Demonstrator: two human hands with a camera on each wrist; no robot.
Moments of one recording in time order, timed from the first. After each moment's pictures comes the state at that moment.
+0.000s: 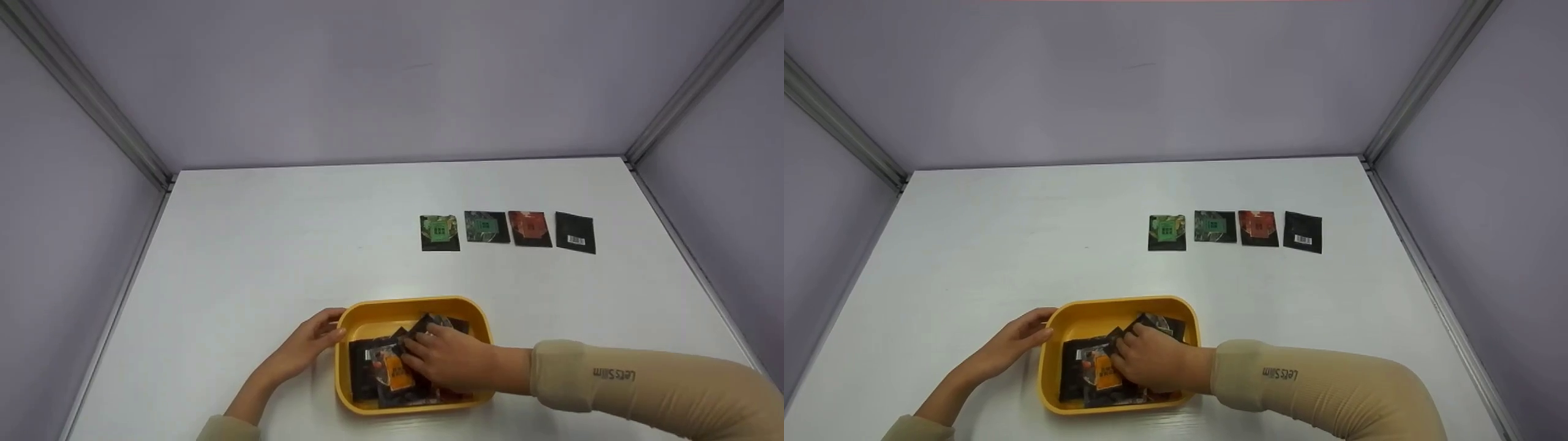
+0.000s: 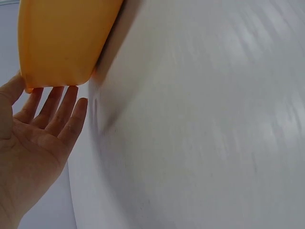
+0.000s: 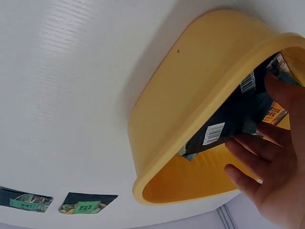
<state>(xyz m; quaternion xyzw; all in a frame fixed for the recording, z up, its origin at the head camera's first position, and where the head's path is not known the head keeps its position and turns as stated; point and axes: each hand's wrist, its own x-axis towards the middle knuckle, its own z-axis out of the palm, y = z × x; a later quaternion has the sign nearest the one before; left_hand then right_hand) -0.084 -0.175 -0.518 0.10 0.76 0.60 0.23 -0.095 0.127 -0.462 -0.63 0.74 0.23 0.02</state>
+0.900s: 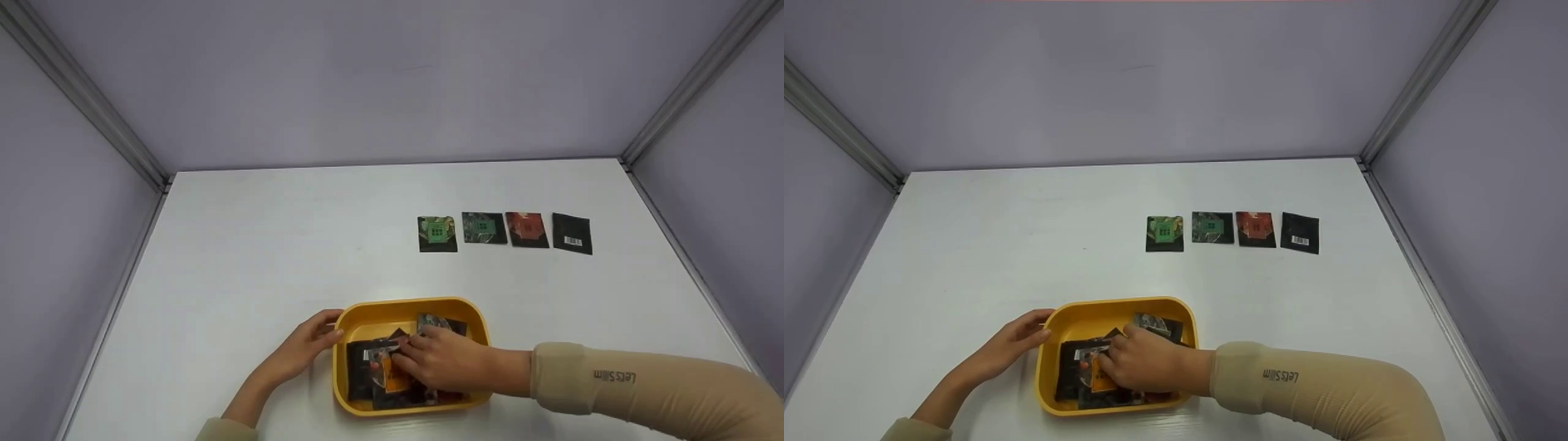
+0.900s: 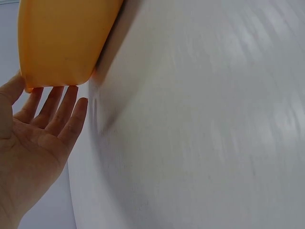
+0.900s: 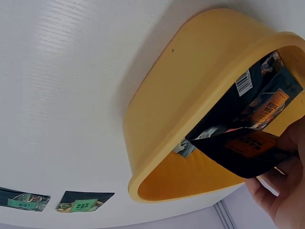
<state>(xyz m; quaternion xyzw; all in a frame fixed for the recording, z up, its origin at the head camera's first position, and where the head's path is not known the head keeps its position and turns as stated) -0.082 -0.173 -0.515 0.08 0.77 0.59 0.23 -0.092 0.124 -0.457 -0.65 0.73 0.17 -0.09</state>
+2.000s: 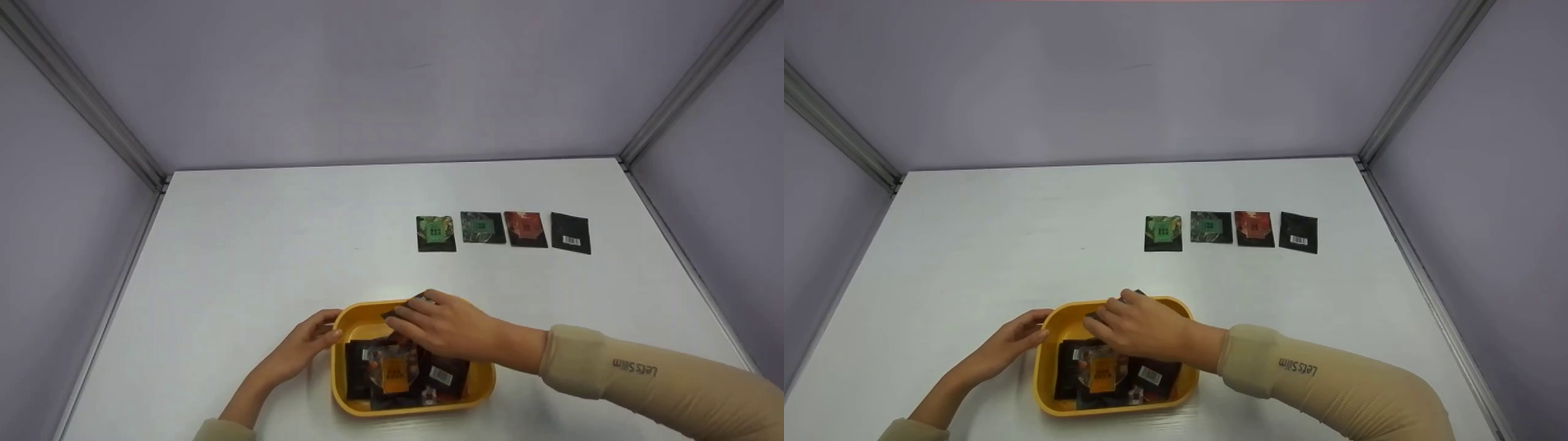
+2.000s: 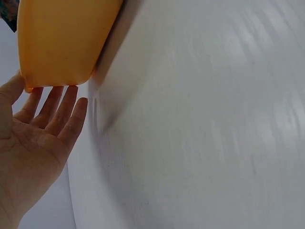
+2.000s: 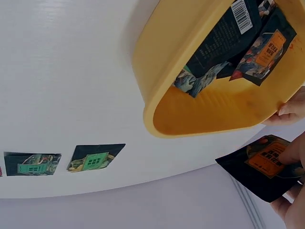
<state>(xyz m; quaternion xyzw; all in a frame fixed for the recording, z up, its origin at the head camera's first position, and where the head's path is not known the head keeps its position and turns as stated) -0.083 -0.174 -0.518 0.09 0.76 0.60 0.23 -0.118 0.131 -0.426 -0.63 0.75 0.09 -0.19</state>
